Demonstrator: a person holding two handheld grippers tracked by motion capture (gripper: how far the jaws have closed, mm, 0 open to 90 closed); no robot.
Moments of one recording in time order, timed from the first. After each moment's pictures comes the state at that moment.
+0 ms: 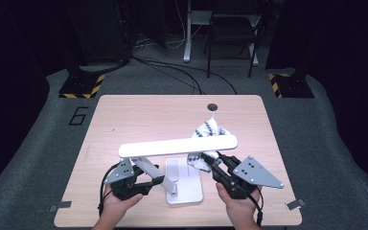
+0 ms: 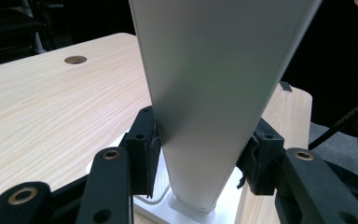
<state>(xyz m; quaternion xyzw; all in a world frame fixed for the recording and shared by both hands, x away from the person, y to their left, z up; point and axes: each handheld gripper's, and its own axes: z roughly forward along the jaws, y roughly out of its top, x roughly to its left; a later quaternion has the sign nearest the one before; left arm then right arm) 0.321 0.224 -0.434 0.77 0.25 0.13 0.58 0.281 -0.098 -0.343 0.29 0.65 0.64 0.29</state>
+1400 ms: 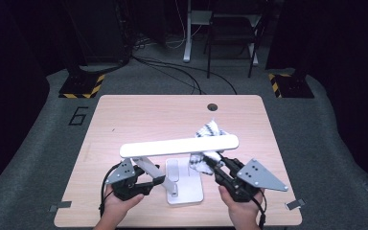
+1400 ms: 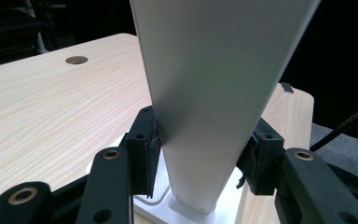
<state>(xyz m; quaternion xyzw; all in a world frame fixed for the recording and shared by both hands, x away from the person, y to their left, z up) 0.320 0.222 -0.434 0.76 0.25 0.13 0.58 0.275 -0.108 -0.344 0.29 0.65 0.64 0.28</state>
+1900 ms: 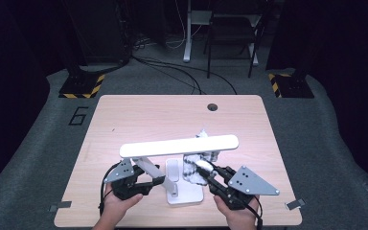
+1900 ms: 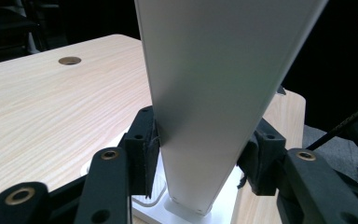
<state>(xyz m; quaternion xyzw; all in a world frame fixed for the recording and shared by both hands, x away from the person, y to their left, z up) 0.323 0.225 -0.435 0.77 0.24 0.11 0.59 0.265 -0.097 -0.355 0.26 0.69 0.62 0.25</state>
